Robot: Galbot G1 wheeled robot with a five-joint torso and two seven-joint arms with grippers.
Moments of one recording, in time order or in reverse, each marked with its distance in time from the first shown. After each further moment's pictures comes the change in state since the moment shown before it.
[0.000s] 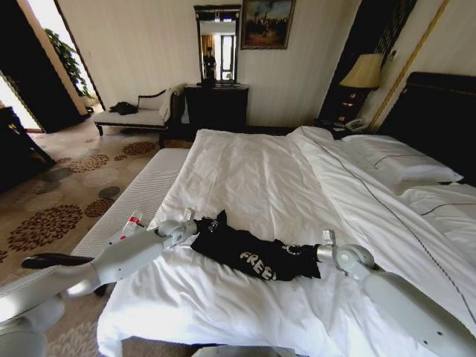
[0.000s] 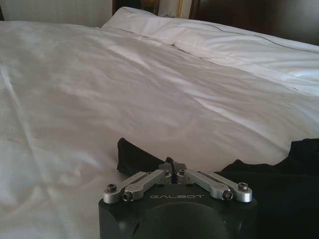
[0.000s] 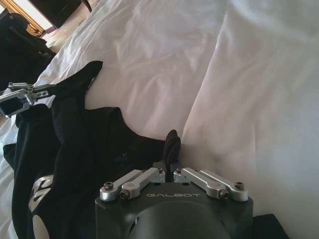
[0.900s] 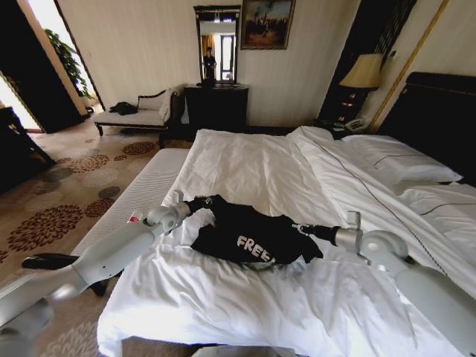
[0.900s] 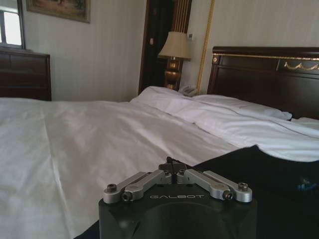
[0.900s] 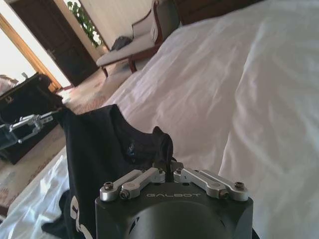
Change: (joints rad) left arm -0.006 0.074 -0.246 -0.192 -0.068 -0.001 -0.104; right arm -0.178 -0.105 0.441 0.252 0.179 0.031 0.088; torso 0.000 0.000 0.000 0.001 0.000
